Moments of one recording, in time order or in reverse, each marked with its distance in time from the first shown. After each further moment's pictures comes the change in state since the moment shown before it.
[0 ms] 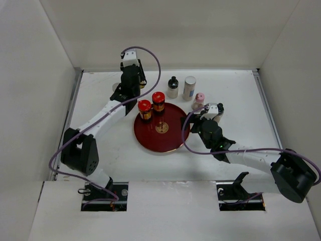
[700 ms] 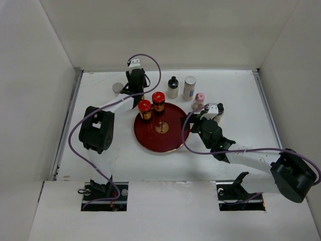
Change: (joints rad) left arm 0.066 0.296 0.072 -0.004 0.037 -0.077; right arm 0.000 0.002 0.000 0.000 0.006 0.000
